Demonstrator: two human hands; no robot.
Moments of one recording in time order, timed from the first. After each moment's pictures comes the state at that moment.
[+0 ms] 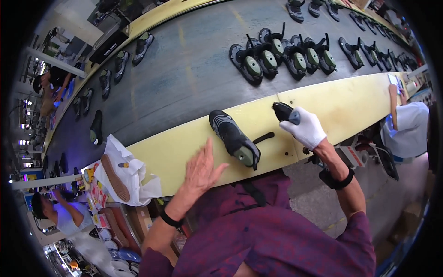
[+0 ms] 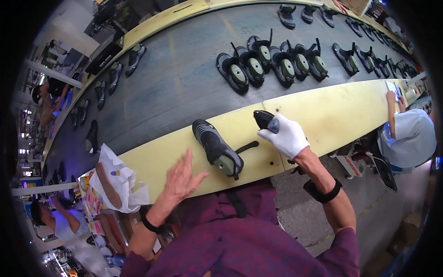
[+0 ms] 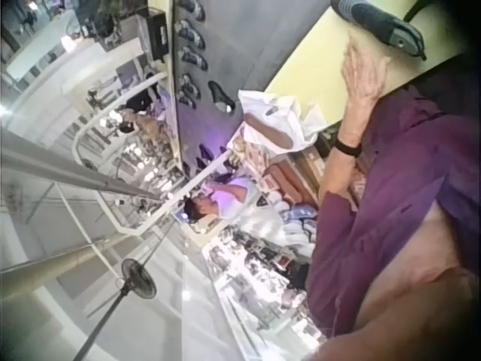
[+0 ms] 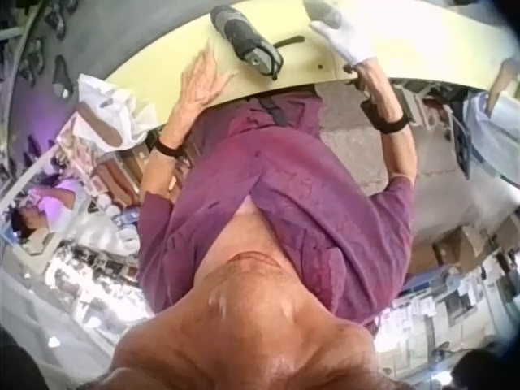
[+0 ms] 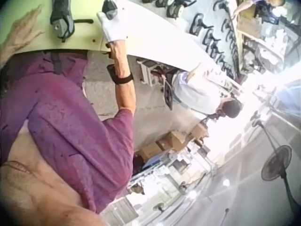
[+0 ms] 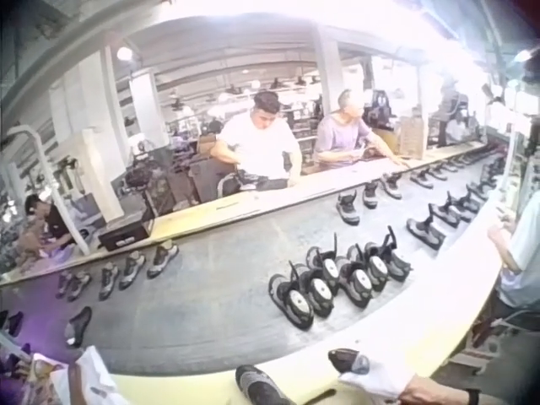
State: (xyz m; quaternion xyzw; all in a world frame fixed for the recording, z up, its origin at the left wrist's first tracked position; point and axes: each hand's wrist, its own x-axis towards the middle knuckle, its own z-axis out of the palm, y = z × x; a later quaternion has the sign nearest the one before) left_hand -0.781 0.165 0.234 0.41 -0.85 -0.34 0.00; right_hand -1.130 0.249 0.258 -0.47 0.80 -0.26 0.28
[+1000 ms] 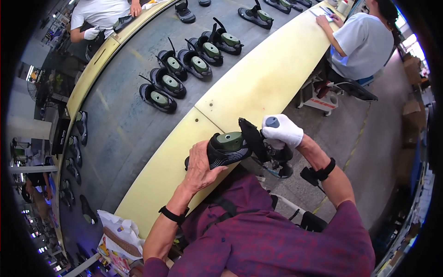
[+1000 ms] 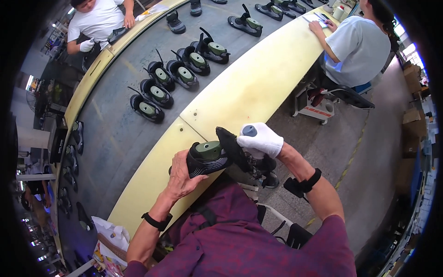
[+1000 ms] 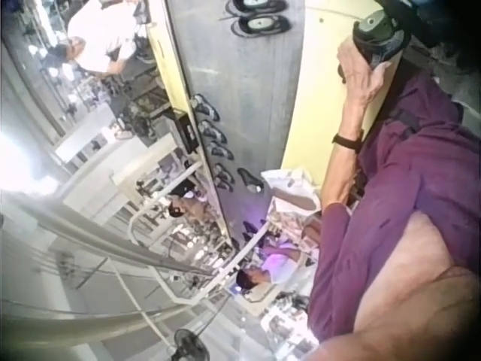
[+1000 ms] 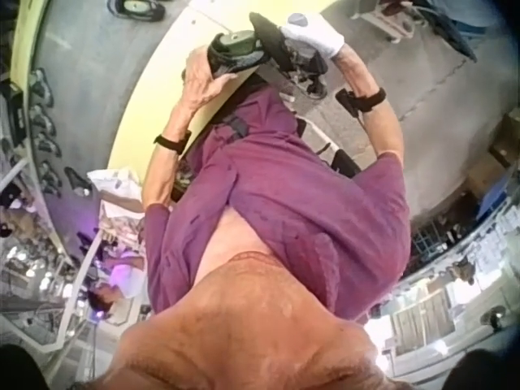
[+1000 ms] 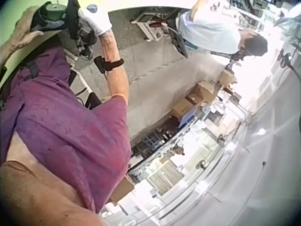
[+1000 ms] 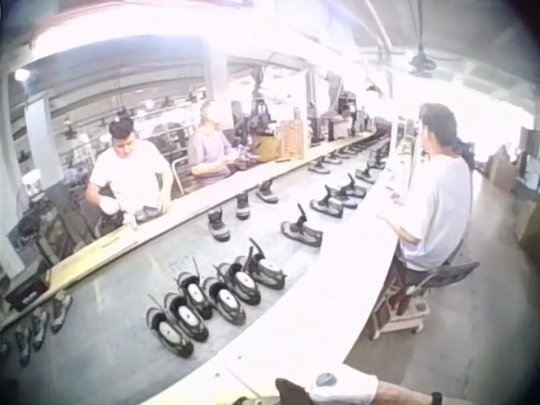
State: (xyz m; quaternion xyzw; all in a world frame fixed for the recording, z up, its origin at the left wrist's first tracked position) left_hand -0.961 0.192 0.195 0.07 -0.93 -0.34 0.12; right_hand -1.217 0.420 0.241 -0.18 0.61 -0.56 0.53
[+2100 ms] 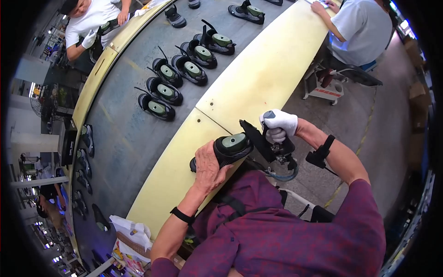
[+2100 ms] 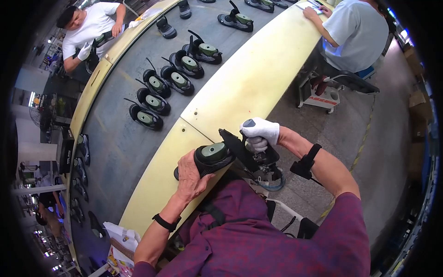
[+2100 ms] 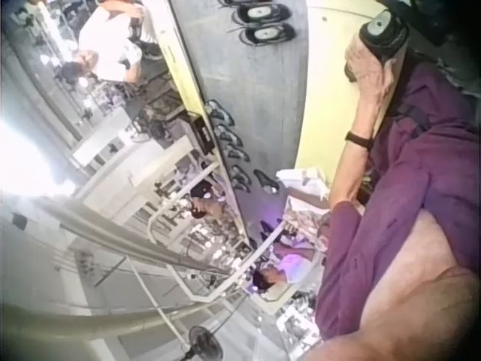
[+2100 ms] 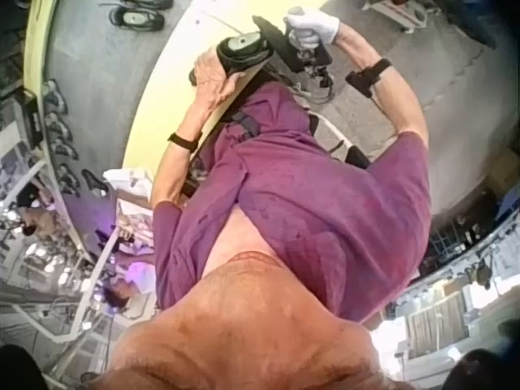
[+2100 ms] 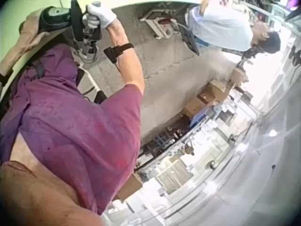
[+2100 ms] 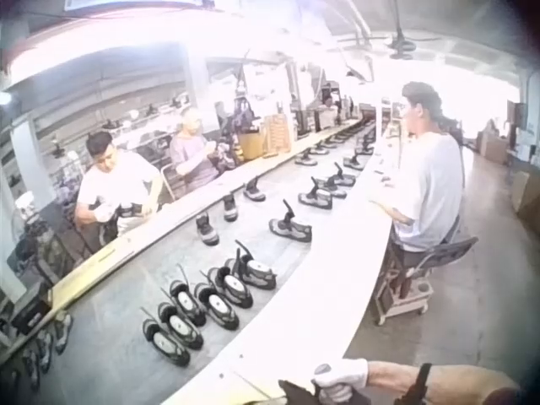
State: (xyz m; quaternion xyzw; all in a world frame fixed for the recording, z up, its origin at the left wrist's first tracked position) left_hand -0.983 0.213 0.175 0.07 -0.96 -0.26 0.12; right_hand -1.280 0.429 0.163 -0.13 0.37 -0.56 0.73
